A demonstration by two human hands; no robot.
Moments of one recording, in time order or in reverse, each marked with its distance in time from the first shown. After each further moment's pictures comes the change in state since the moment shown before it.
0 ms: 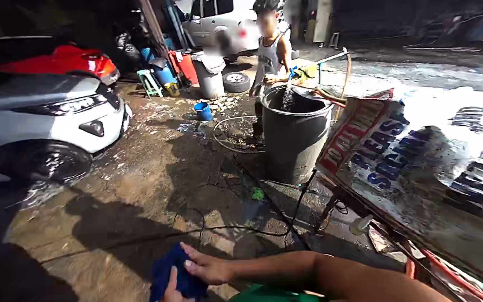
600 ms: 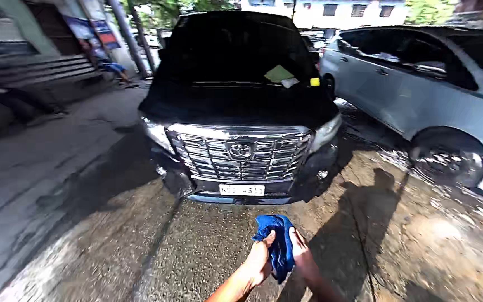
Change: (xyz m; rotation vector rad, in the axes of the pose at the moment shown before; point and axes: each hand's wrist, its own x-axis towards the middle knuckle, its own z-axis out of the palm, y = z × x) left_hand -0.206 0.073 -0.238 -0.561 0.868 0.446; right_hand 0.046 -0.007 0.360 -0.091 -0.826 0.074
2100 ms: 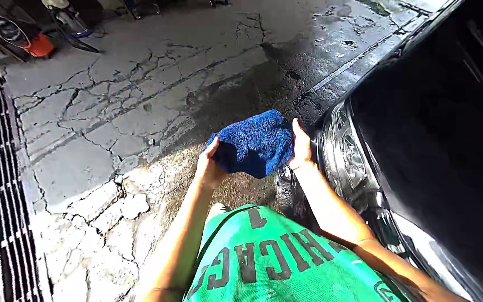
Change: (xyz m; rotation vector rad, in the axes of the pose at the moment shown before) left_hand 0.064 0.763 -0.741 -0.349 0.607 0.826; right_hand 0.446 -0.321 1.062 0.647 -1.161 0.335
